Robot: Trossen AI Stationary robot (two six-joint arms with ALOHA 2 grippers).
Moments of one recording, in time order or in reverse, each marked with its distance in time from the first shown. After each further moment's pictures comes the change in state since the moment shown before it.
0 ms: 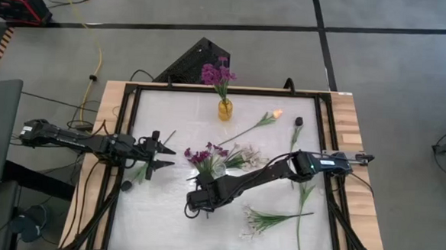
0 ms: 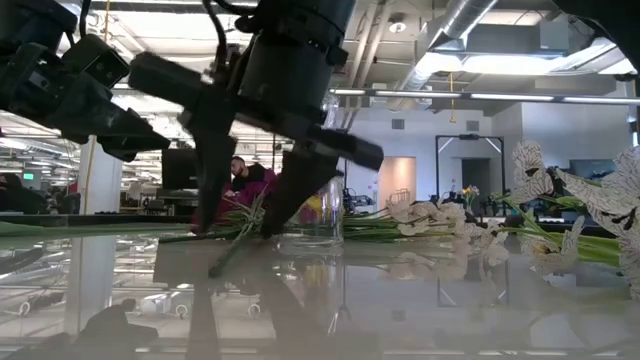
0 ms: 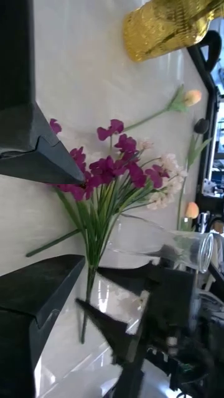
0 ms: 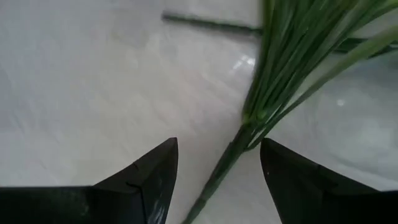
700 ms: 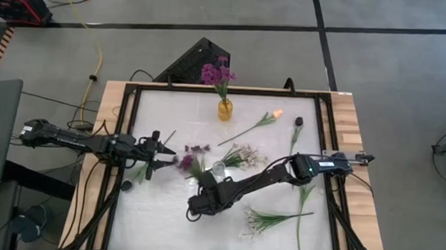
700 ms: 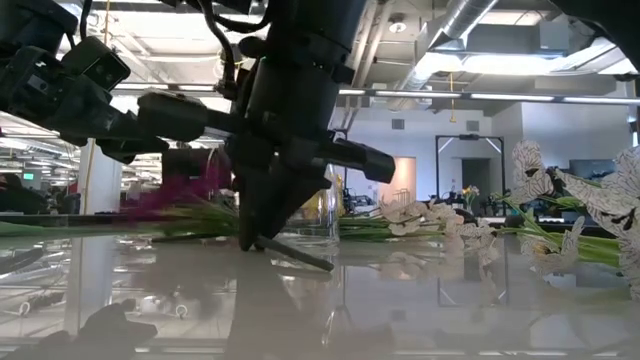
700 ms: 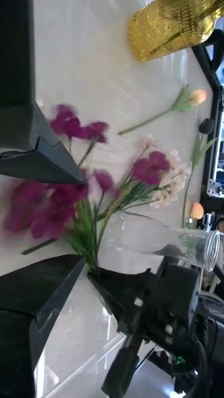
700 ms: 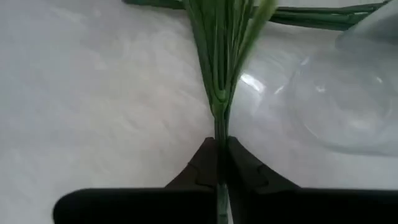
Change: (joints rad) left arm 0.000 0.000 0.001 -0.011 0.000 0.000; right arm 0.036 0.023 0.004 -0.038 0.091 0.072
